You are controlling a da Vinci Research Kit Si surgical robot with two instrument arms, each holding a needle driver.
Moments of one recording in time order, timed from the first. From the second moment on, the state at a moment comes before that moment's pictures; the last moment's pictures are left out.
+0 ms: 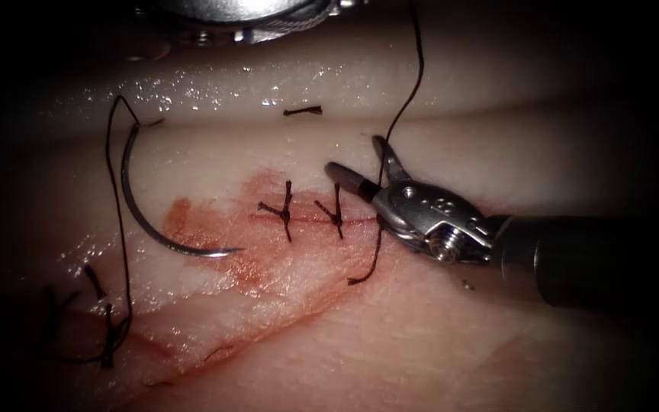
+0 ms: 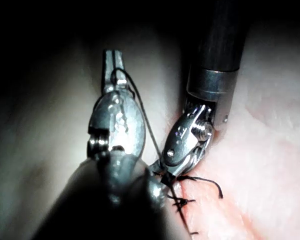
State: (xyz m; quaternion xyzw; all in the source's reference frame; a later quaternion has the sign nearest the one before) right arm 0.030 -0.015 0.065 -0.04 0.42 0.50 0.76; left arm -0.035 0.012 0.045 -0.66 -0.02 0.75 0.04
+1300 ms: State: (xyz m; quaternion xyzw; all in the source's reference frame) right arm 0.018 -0.018 0.057 -0.07 0.43 0.44 0.79; left arm -0.034 -0.003 0.045 -0.66 -0.05 0.75 0.00
